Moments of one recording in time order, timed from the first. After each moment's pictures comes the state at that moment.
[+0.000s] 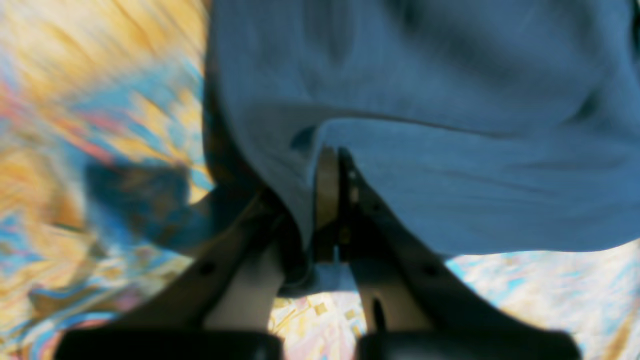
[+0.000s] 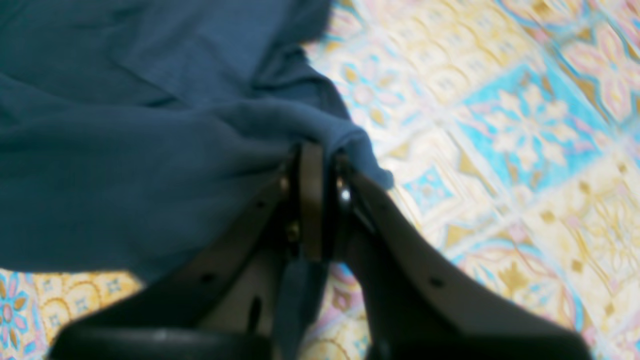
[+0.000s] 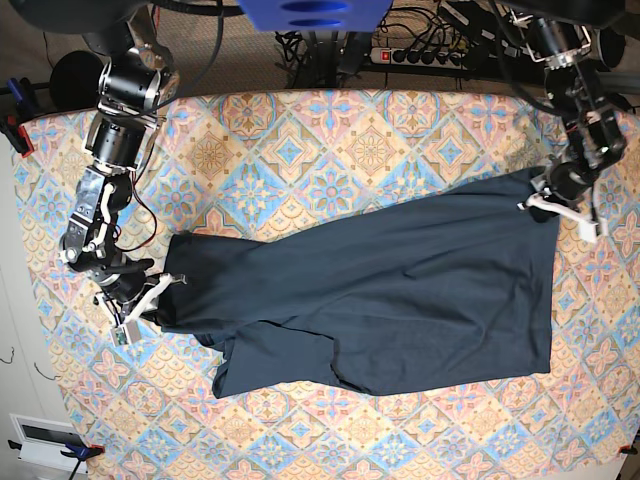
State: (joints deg) left arm 11.1 -20.2 -32.3 96.3 -43.1 -5.1 58.6; right arm 20.4 12.0 21.5 67.5 13.1 41.0 -39.5
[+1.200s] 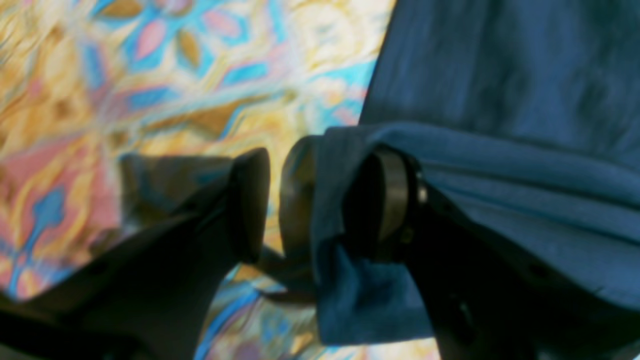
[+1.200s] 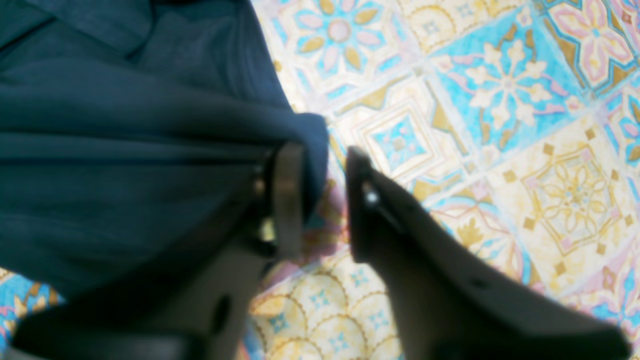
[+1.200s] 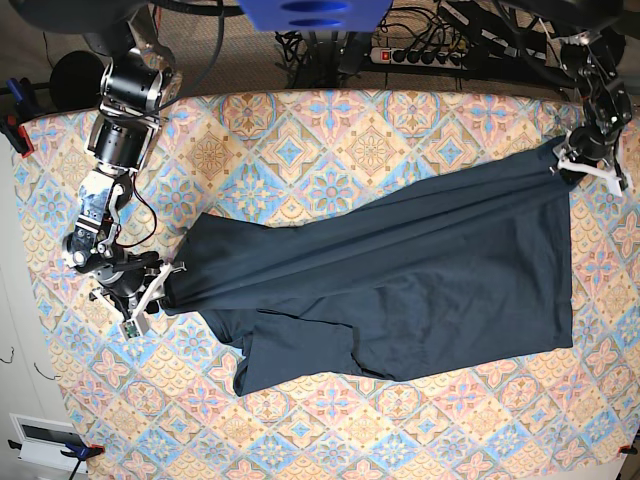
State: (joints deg) left arm 17.7 -22.5 -34.2 81.0 -35.0 -4.5 41.1; right arm 20.5 11.6 21.3 67.3 0.0 41.5 -39.6
